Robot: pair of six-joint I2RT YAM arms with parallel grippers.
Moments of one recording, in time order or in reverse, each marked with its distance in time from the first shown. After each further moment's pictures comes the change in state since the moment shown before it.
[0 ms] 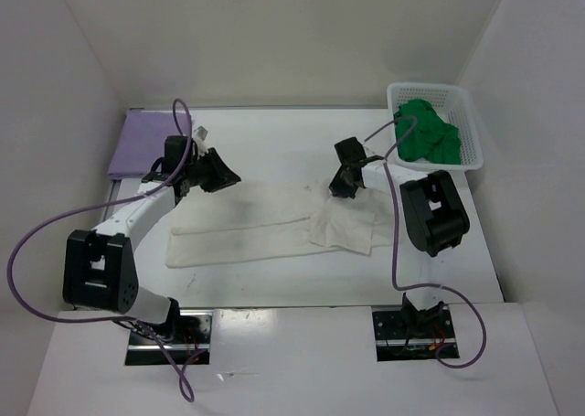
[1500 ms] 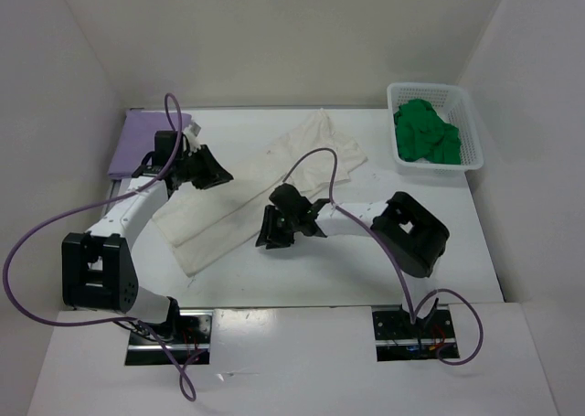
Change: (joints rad) left arm 0.041 -0.032 0.068 -0.133 0.057 0.061; right arm 0.515 -0.008 -0.084 0.257 -0.323 0.107
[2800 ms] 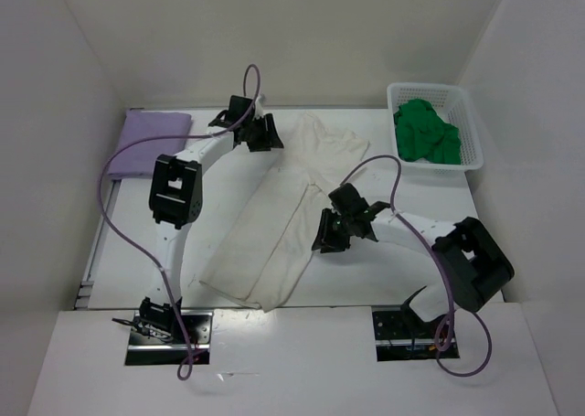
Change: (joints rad) left arm -0.203 0.860 0.873 -0.022 -0.101 0.150; right arm -0.257 -0.374 -0.346 -0.196 -0.027 -0.157
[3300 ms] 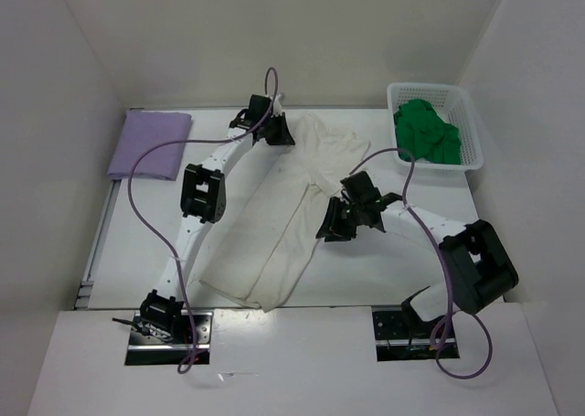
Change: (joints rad) left arm -0.043 0.482 0.664 -0.130 0.043 0.048; right arm -0.115 -0.038 0.037 -0.043 -0.114 -0.075
